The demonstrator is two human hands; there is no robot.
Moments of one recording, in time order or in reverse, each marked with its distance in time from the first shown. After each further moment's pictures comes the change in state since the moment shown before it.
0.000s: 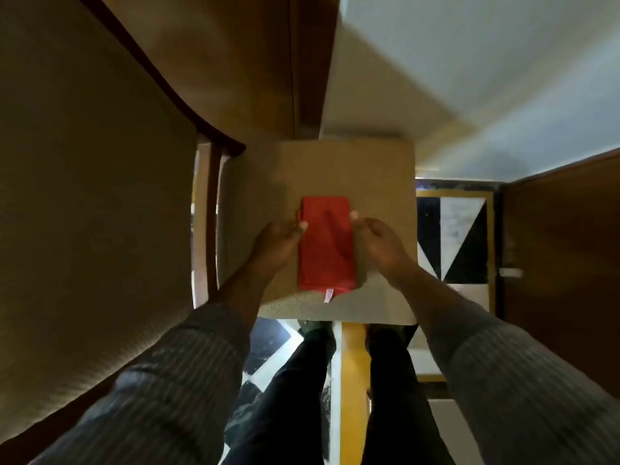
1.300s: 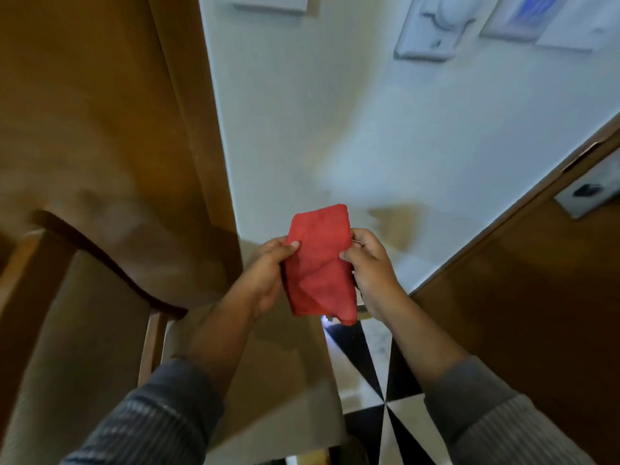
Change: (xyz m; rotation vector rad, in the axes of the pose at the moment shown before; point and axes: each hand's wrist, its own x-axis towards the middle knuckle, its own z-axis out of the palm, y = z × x) left_hand -0.179 0.269 0.008 -0.662 -0.406 0.463; right_hand -0.172 -0.181 -0.189 0.515 0.281 -0.501
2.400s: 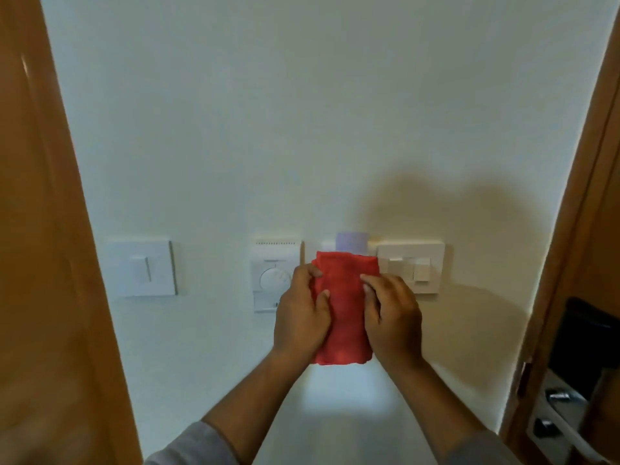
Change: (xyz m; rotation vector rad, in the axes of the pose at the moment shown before) left_hand 0.062 0.156 0.340 0.810 0.384 1.126; right_hand 0.154 -0.227 -0.224 -0.578 0.642 -1.356
